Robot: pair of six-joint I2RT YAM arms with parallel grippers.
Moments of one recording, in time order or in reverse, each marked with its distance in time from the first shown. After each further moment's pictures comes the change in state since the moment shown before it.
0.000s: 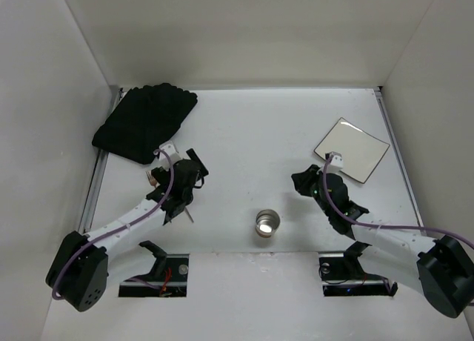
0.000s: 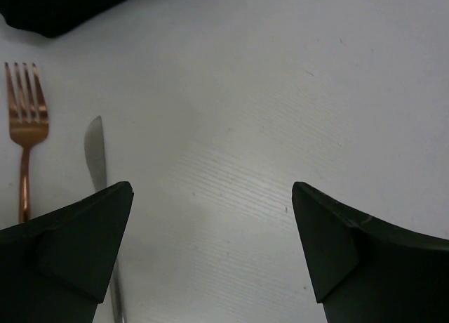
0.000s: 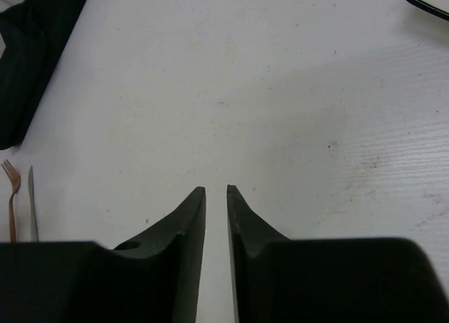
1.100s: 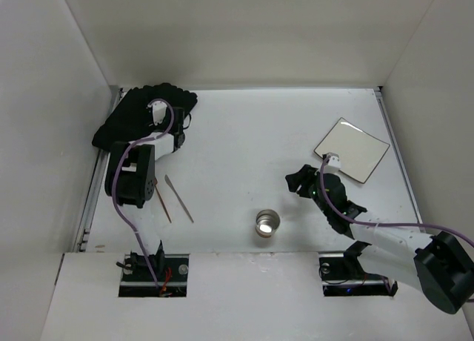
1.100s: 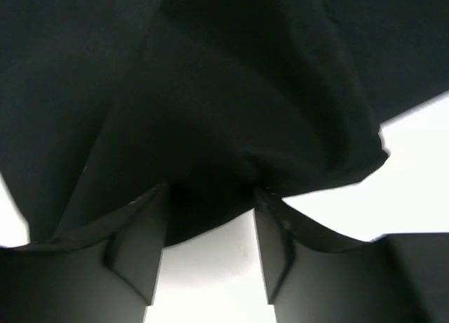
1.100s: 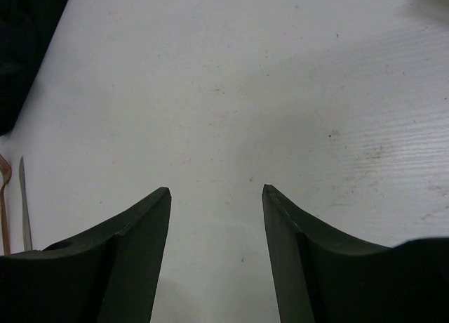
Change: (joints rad) left arm 0.441 0.863 0.665 0.046 0.039 0.327; right arm 0.009 0.032 0.000 -0.002 -0.011 0.002
